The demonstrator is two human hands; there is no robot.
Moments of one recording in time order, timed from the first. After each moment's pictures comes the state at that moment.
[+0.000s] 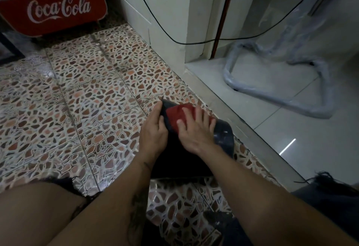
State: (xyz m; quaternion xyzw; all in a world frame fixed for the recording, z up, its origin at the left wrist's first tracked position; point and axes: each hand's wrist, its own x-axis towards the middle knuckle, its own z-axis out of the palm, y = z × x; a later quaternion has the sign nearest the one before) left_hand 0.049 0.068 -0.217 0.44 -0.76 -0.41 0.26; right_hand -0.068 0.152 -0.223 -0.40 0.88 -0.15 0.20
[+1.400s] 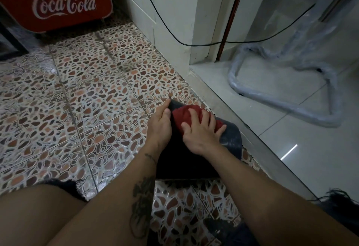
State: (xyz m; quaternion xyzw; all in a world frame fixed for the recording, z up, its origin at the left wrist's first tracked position) left_hand 0.019 0.045 -0.224 0.43 -0.63 -0.59 0.28; right_hand -0.078 0.140 -0.211 -0.37 0.90 -0.09 0.23
